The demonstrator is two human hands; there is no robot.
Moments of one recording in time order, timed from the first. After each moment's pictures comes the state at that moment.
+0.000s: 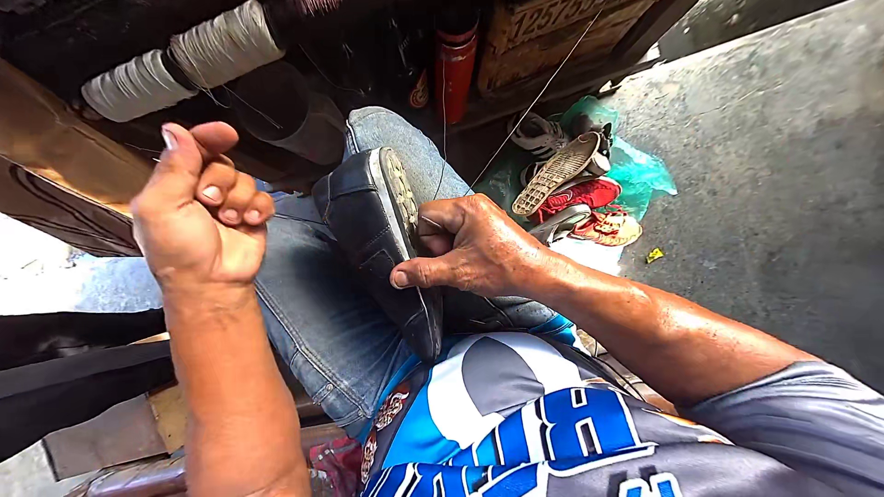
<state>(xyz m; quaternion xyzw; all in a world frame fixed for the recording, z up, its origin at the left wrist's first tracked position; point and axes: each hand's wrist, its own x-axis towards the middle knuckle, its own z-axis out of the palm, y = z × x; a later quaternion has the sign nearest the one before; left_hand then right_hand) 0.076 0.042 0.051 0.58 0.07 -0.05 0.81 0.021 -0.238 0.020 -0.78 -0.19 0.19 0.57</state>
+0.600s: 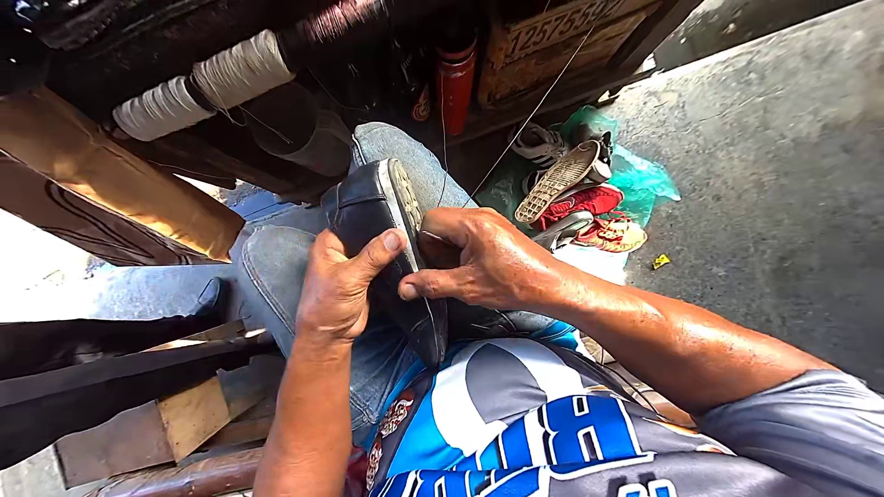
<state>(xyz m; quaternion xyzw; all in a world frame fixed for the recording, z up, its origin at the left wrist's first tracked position) -0.002 -0.040 0.035 0.60 0.05 -0.13 0.79 0.008 -0.243 0.027 -0.80 -0.20 0.14 0.54</state>
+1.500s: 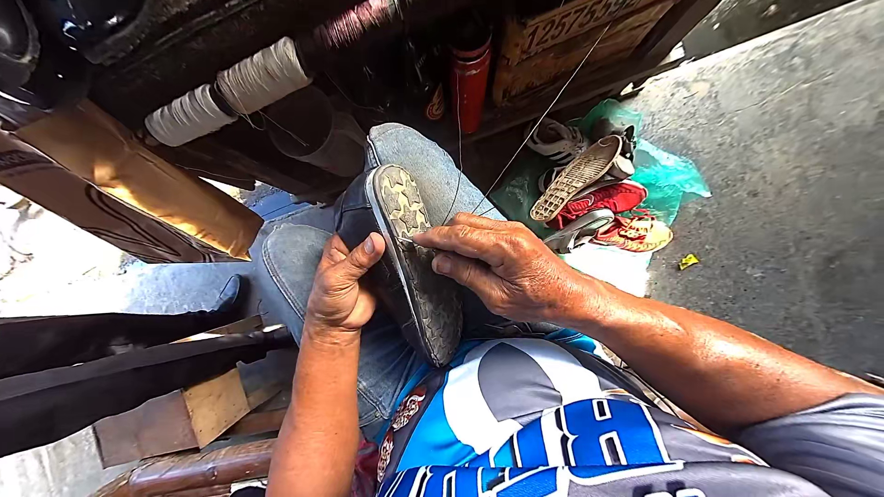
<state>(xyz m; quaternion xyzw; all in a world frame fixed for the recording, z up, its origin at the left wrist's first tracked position) 0.003 -0.016 0.009 0.48 0.01 -0.16 0.86 -0.002 -0.246 0.009 -0.77 -0.30 0.00 0.57</state>
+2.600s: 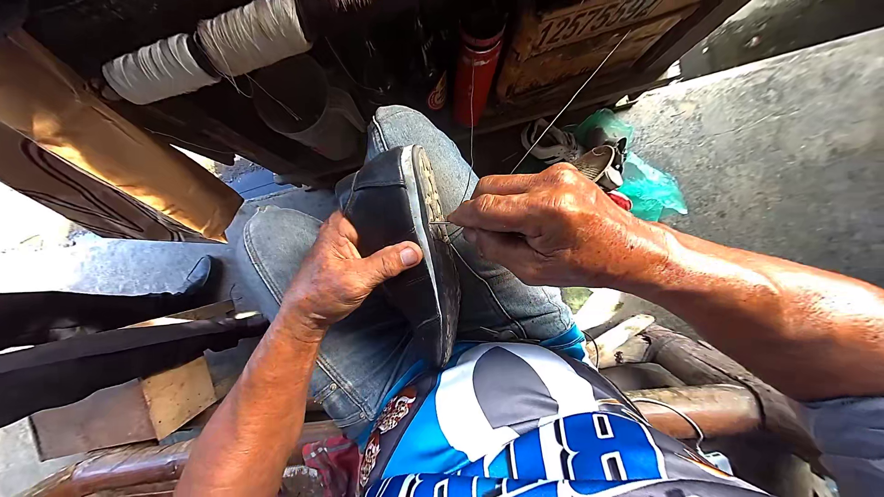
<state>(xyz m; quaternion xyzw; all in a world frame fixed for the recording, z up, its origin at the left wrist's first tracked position) 0.017 -0.013 0.028 0.66 -0.11 -0.20 0.72 0.046 -0.279 0.033 -0.81 -0.42 0.00 0.41</state>
